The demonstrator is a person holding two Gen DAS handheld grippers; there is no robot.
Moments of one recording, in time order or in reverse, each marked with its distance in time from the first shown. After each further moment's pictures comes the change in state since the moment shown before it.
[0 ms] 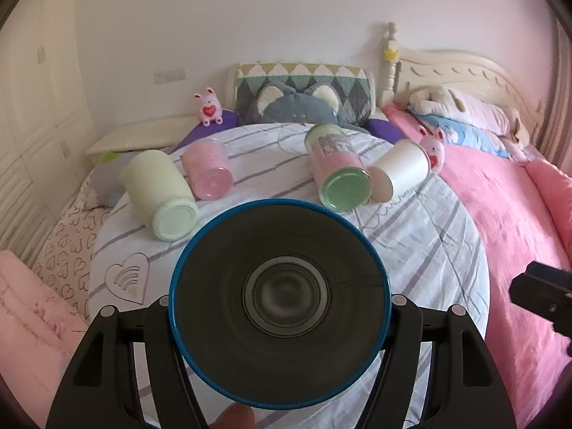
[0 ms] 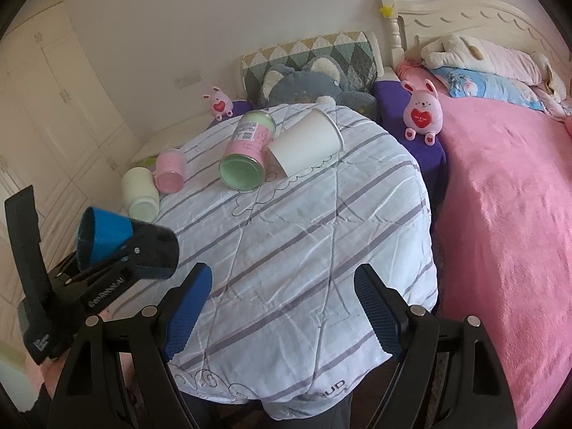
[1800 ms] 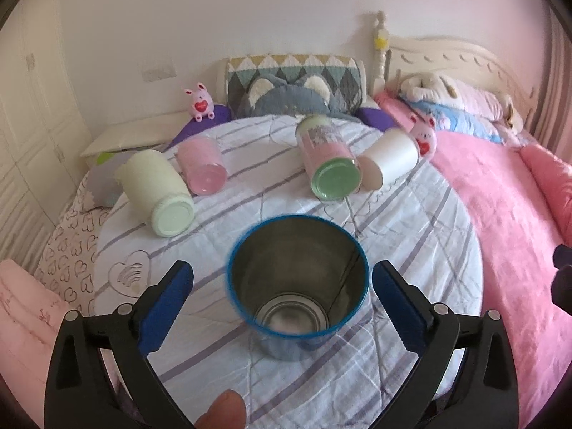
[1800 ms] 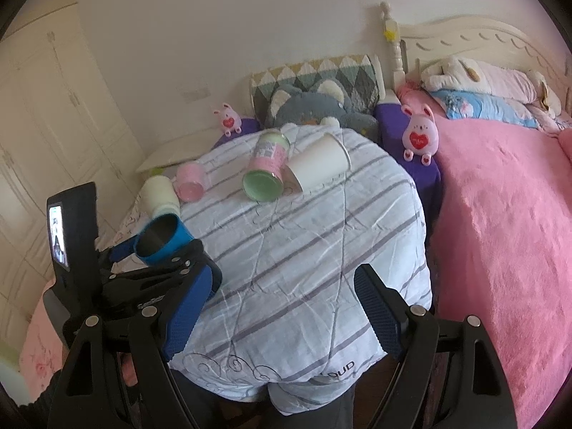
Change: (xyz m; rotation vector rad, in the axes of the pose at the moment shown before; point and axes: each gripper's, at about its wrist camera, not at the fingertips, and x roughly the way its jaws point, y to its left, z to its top) left arm -0.021 0.000 0.006 0.026 0.029 -0.020; right arm -0.045 0.024 -0.010 -0.034 -0.087 -0.004
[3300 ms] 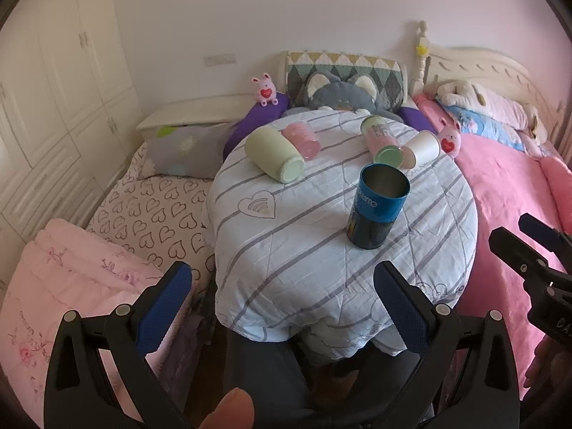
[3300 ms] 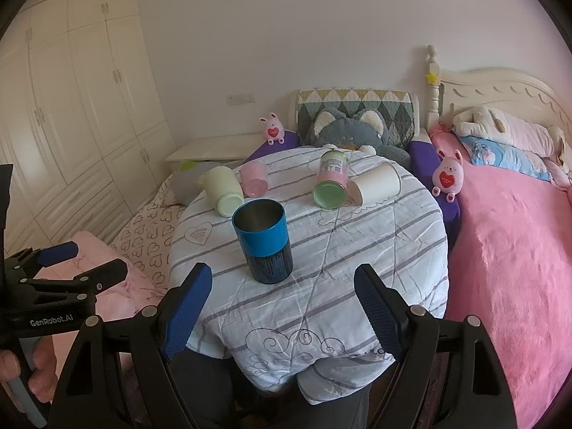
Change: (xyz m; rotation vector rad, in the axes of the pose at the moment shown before) left arm -0.151 0.070 -0.045 -0.072 0.072 0.154; right arm -0.052 0.090 -0.033 -0.178 -0.061 0.038
